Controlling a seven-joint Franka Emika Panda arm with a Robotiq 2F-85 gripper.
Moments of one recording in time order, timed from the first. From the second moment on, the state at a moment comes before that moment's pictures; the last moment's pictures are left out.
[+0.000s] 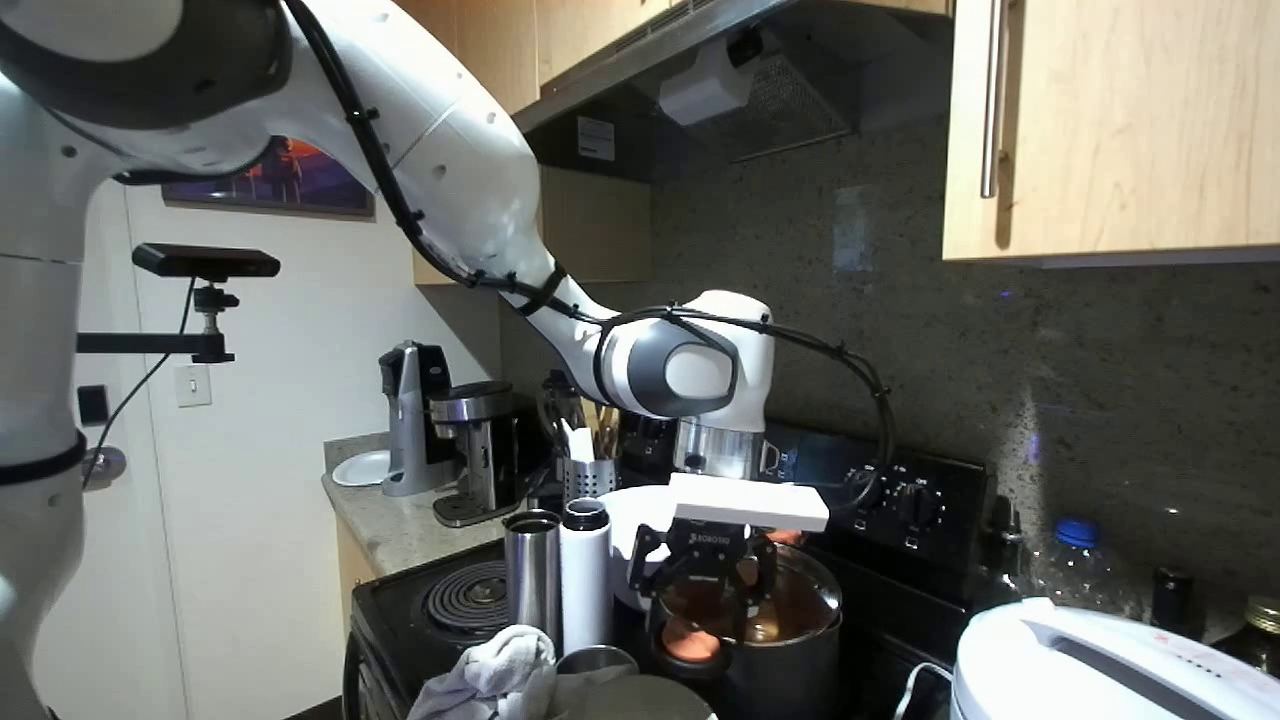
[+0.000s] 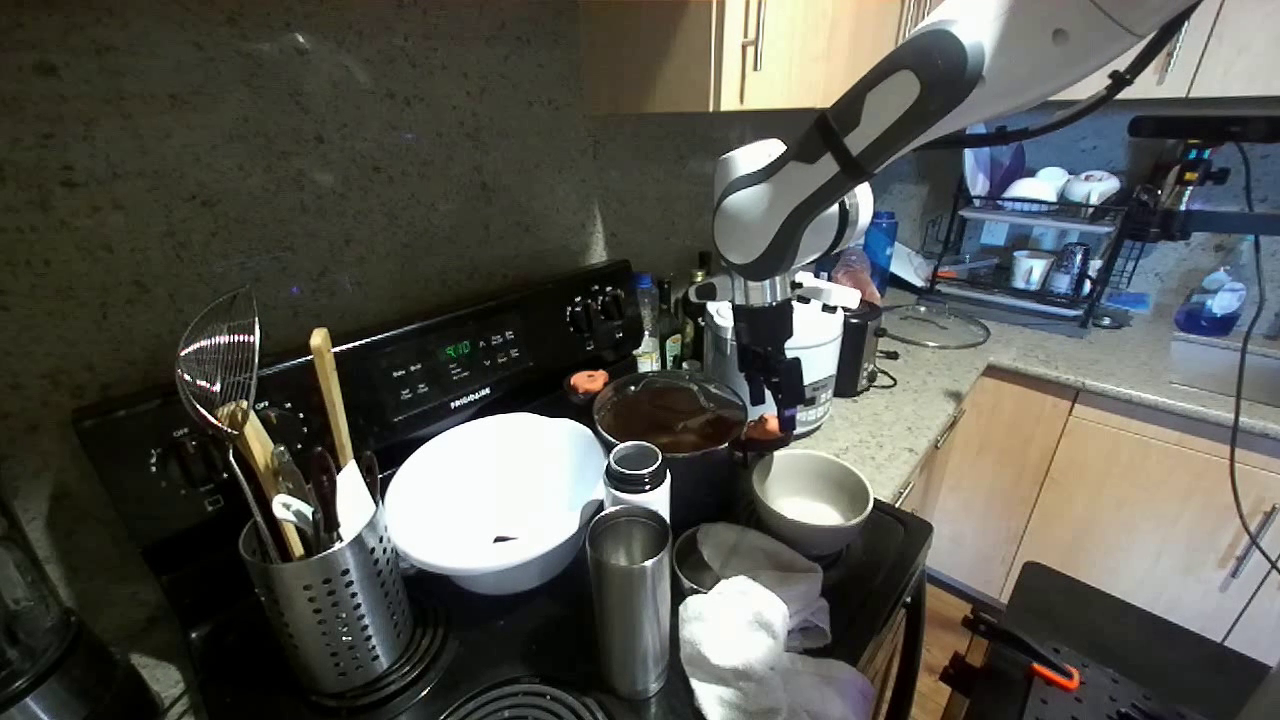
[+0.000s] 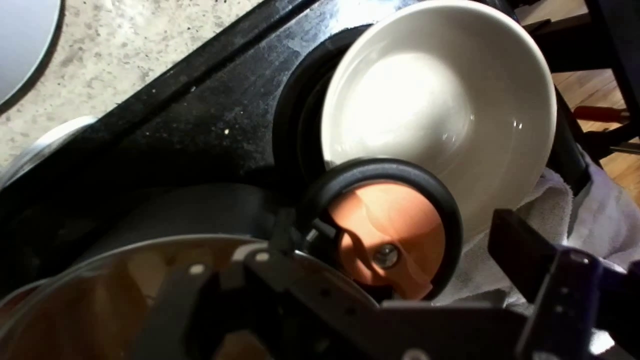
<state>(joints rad) -0.10 0.15 -0.11 -2.17 -0.05 2.16 -1.16</state>
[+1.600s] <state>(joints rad) -0.10 0.15 -0.10 -2.17 -0.08 2.17 -0.98</state>
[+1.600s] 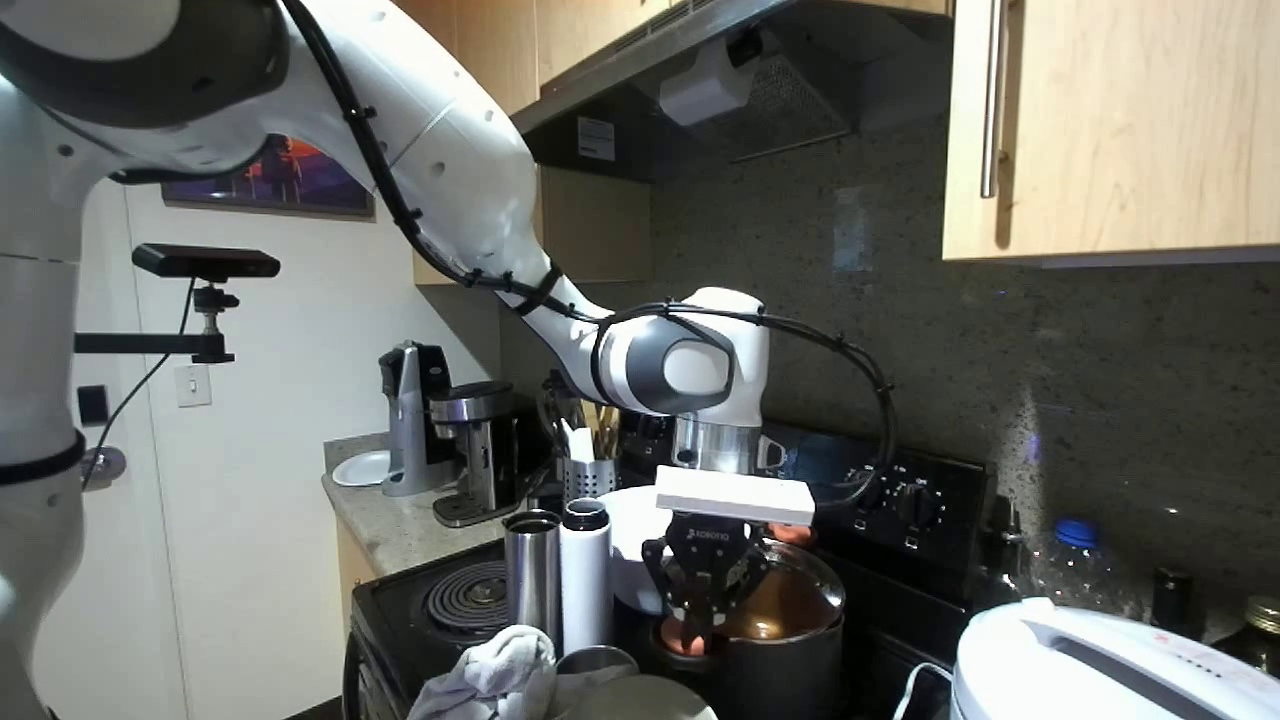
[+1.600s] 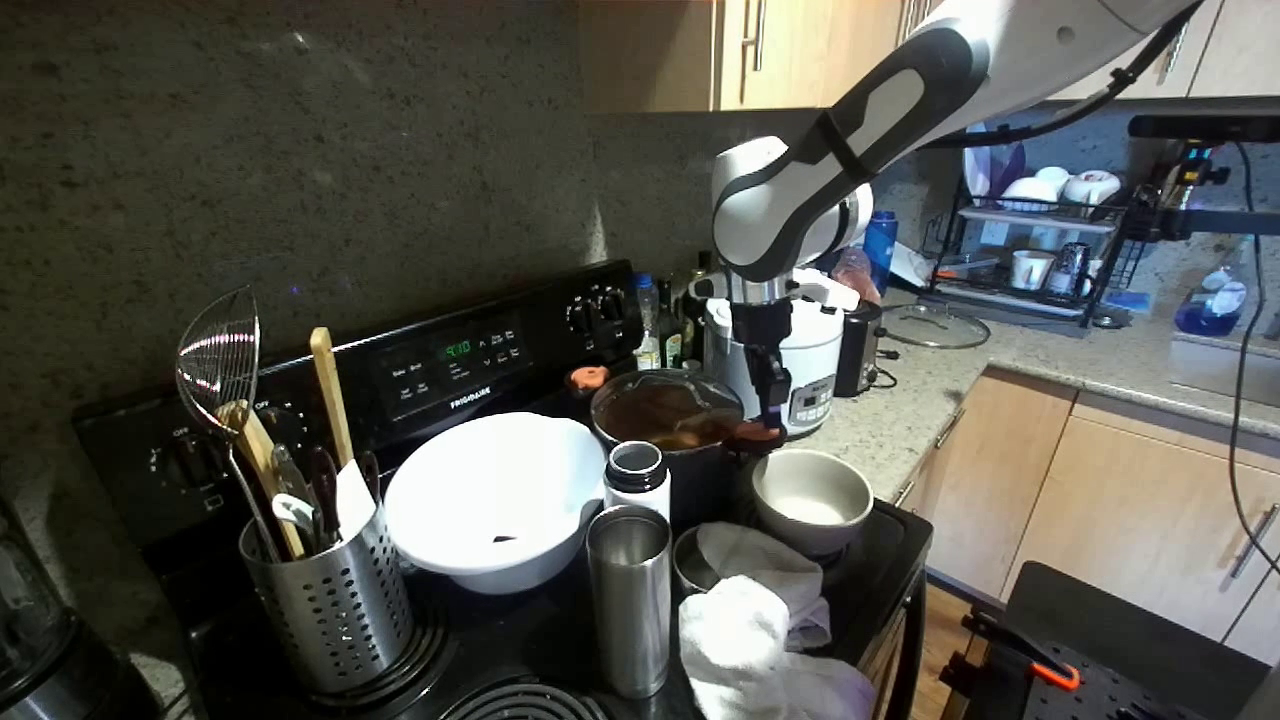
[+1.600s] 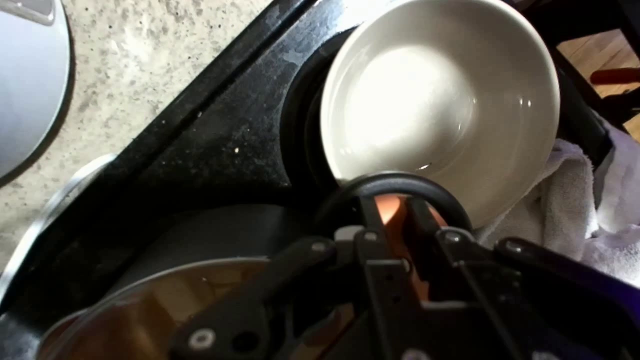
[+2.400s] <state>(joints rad) -0.09 0.14 -0.10 -2.17 -0.12 2.17 -0.52</state>
